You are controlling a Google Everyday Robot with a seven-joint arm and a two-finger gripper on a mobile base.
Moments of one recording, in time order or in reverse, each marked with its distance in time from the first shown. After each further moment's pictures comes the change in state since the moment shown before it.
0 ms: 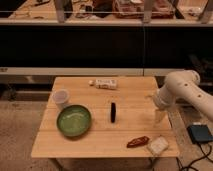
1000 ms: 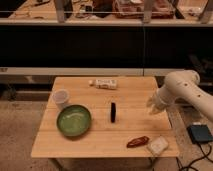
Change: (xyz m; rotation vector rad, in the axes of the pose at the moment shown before) arm -0.019 -0.017 0.005 0.030 -0.033 -0.018
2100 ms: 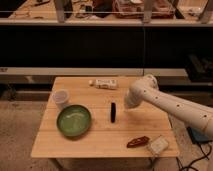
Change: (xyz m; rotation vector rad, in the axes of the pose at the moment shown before) arm -0.060 -0.060 0.113 0.059 0.112 -0.115
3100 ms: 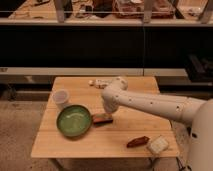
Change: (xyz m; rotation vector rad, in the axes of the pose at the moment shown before) arm -0.161 -0.016 -0.002 -0.038 -0.038 -0.160
